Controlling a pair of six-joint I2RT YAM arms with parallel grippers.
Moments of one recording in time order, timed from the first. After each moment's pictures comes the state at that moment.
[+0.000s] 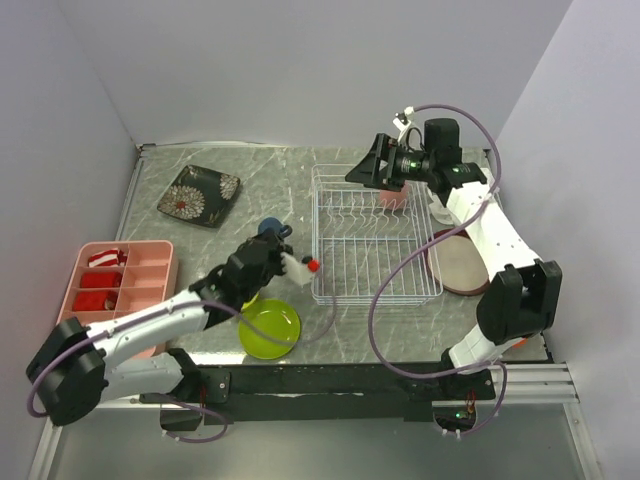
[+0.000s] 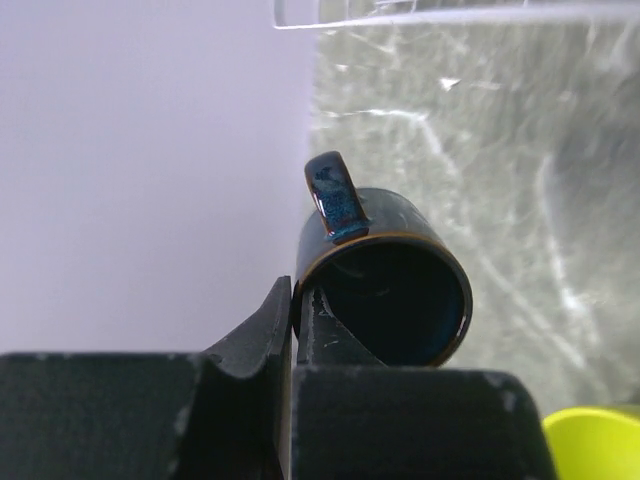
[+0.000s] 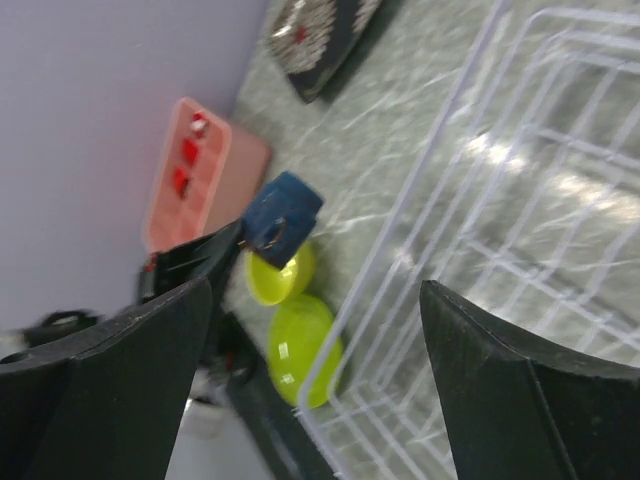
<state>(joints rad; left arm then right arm) -0.83 1.14 0.67 0.10 -0.38 1.10 0.20 1.58 1.48 -0.43 -0.74 0.47</state>
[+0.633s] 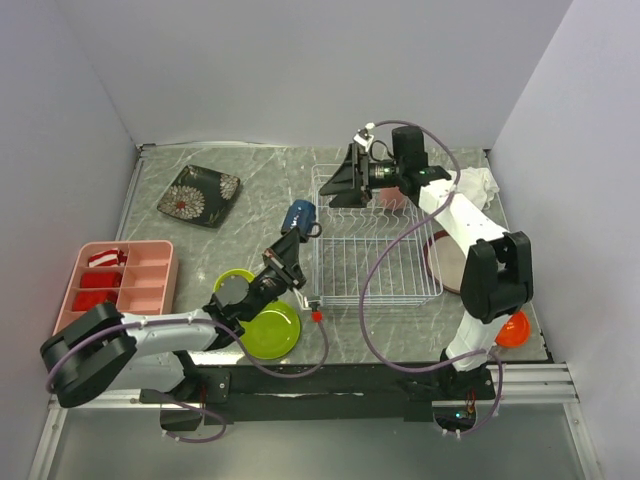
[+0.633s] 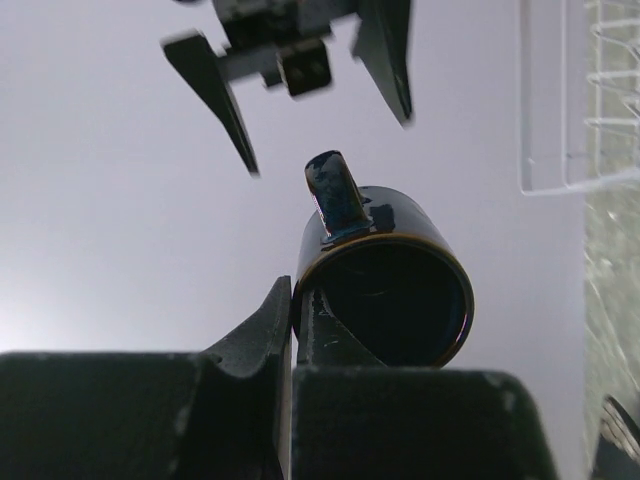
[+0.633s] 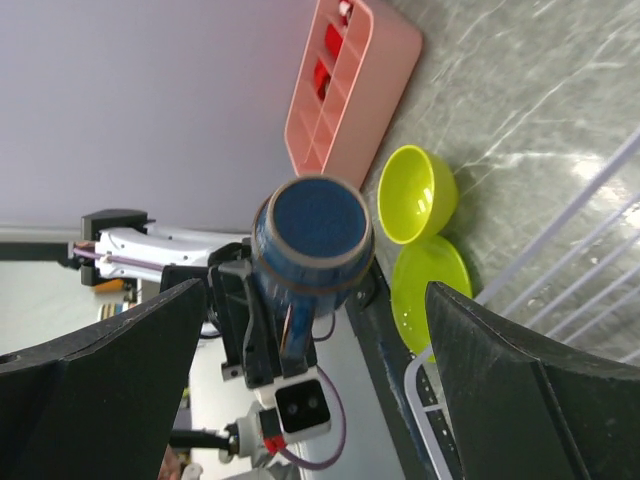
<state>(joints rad) -0.93 1.19 0.31 1.07 -0.14 1.83 0.28 1.75 1.46 -0.24 -1.11 0.72</state>
